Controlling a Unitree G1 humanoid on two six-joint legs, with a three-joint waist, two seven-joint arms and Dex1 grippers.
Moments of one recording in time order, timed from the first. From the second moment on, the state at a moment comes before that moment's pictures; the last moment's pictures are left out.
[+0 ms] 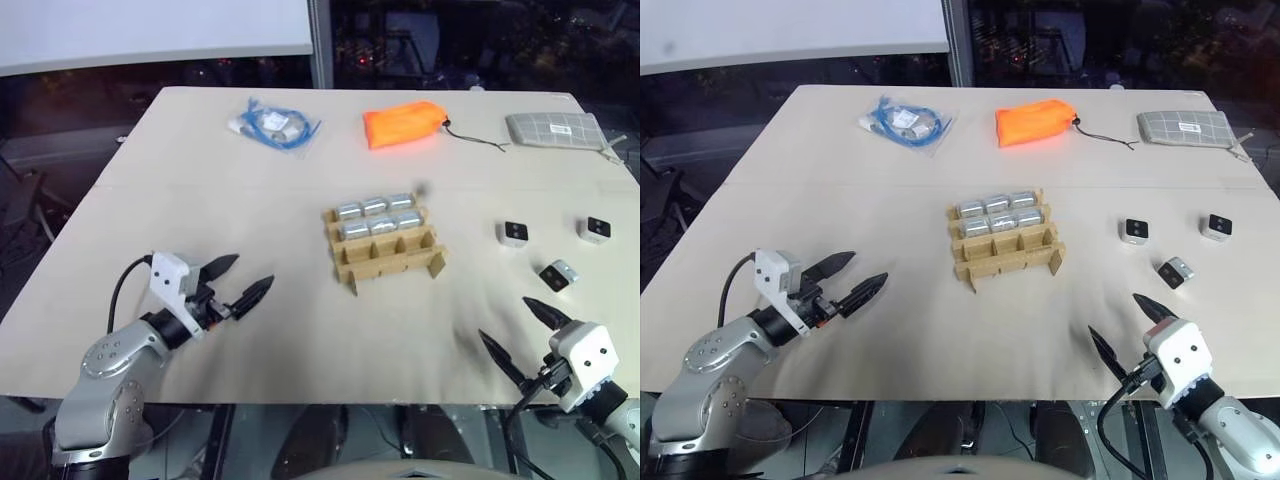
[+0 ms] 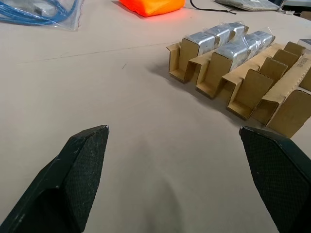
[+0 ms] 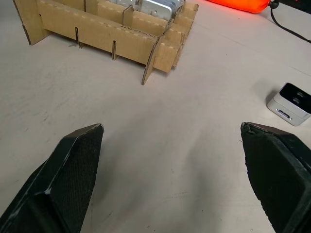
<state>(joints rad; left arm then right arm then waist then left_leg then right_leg) 0.14 0.58 0.32 -0.30 -0.55 0.34 -0.74 0.61 -0.44 -0.25 -0.64 0.24 0.06 0.60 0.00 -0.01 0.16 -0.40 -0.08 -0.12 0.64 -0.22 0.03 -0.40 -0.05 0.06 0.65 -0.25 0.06</state>
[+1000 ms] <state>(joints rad) -0.15 0.70 0.15 -0.54 -0.85 0.50 -0.98 -0.41 -0.82 -0.42 0.09 0.32 0.84 0.37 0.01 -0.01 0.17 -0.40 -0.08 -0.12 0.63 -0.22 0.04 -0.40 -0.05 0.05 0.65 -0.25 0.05</state>
